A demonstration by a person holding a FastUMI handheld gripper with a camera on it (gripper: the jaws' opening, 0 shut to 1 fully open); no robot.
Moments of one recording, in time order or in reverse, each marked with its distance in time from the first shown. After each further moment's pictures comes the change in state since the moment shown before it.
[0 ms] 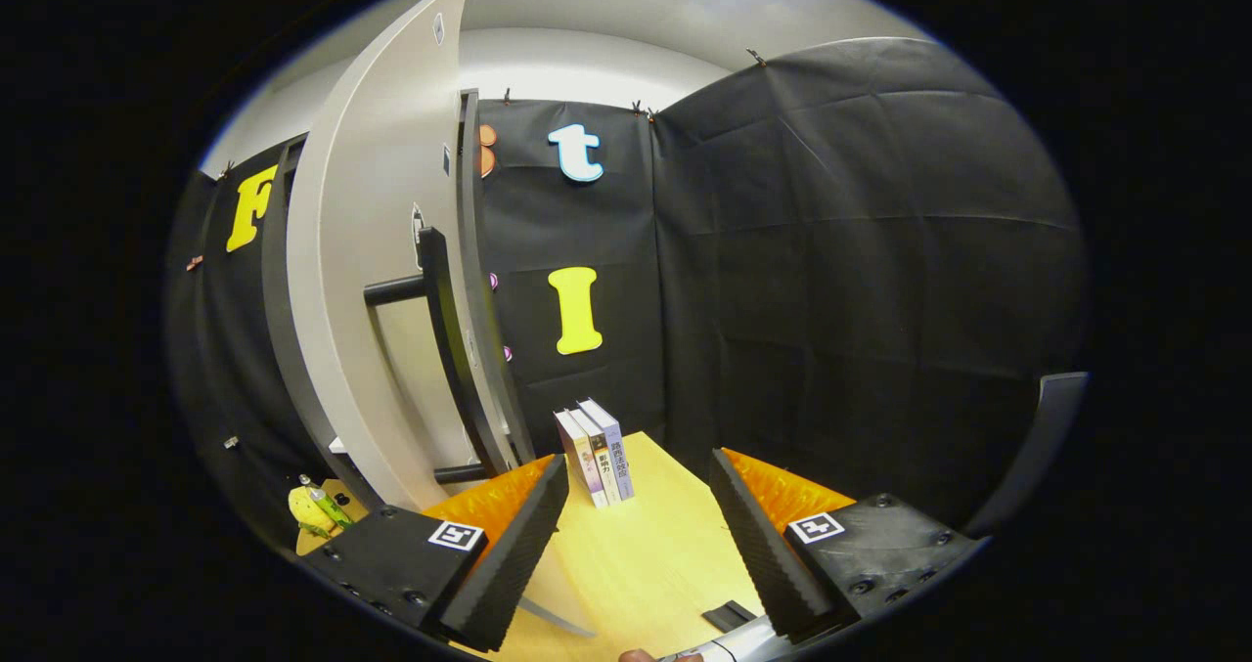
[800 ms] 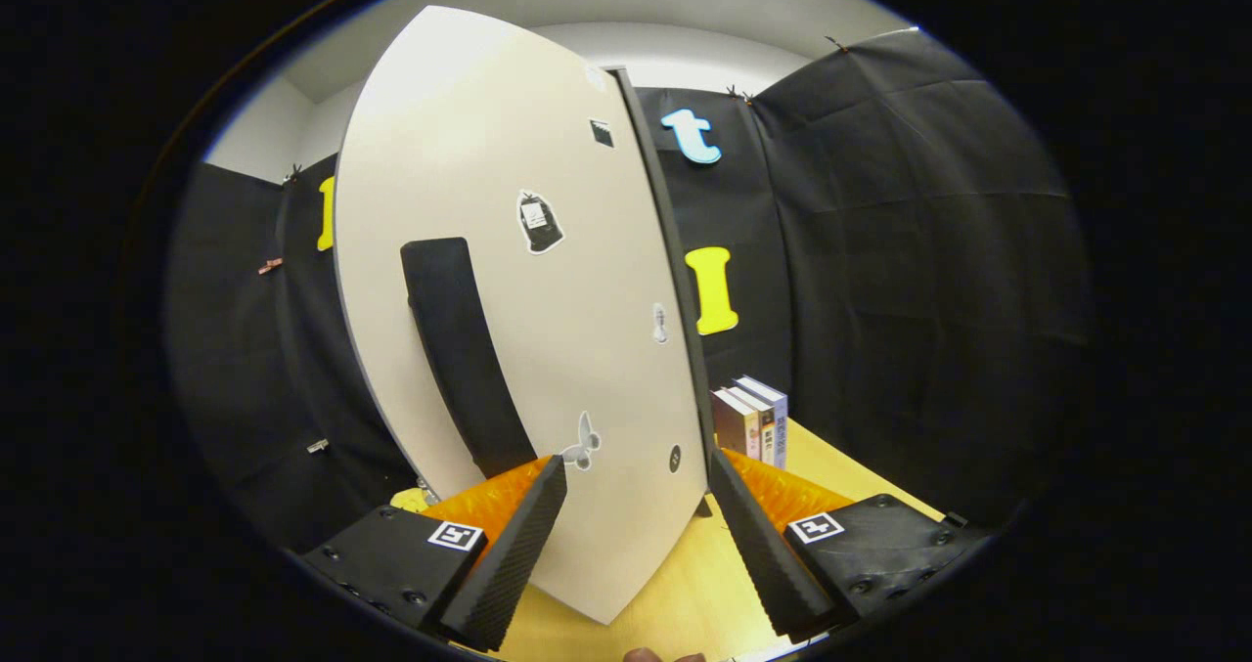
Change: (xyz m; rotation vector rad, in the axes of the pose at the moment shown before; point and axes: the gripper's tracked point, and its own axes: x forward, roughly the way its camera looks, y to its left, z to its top) arm -0.025 0.216 -0.042 0.036 0.049 0.326
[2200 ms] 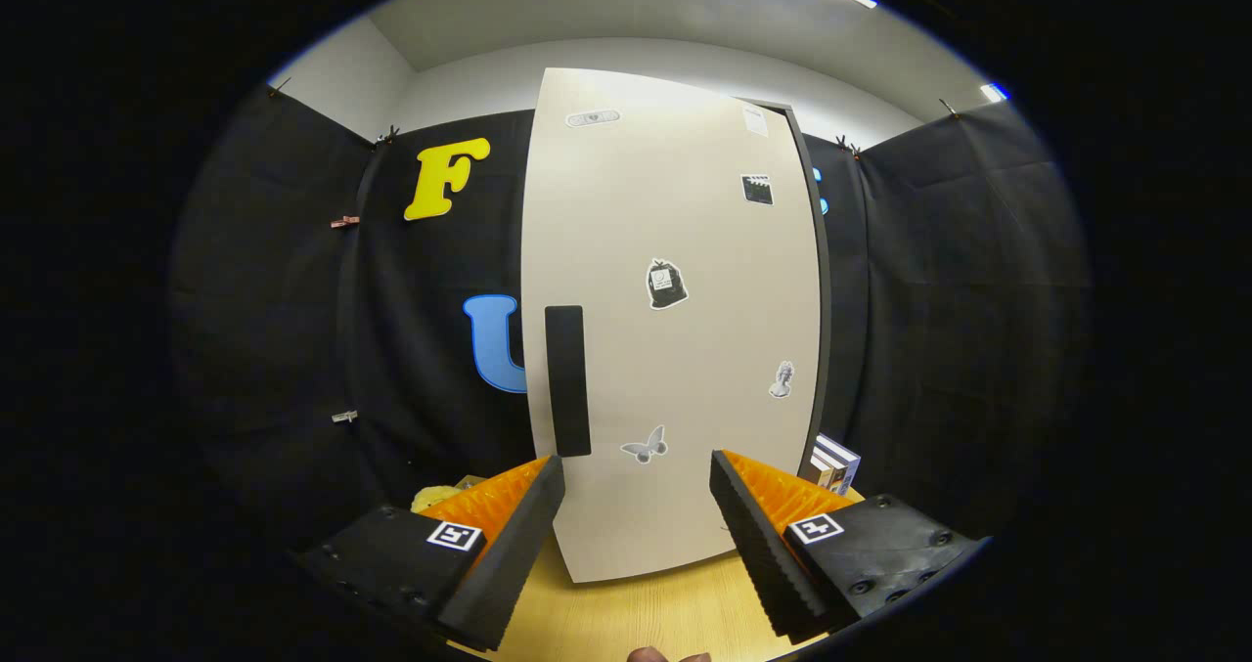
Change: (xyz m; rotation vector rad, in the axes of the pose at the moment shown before) arm -0.004 0.113 0.025 -0.185 -0.090 0.135
